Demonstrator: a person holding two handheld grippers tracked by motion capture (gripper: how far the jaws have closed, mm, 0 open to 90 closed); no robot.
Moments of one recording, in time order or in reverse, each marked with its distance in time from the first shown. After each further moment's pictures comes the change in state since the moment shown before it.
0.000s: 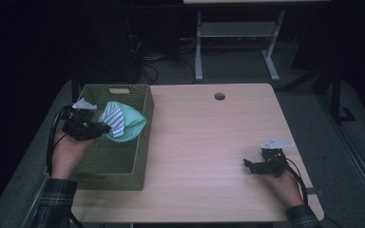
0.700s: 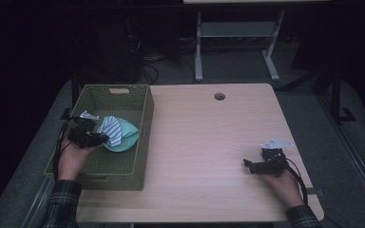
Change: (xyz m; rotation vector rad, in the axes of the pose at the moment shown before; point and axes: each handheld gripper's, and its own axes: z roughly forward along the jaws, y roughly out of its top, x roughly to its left) left arm 0.025 -0.036 0.055 0.118 0.028 -0.050; right arm 0.000 0.000 0.000 0.000 0.000 0.000
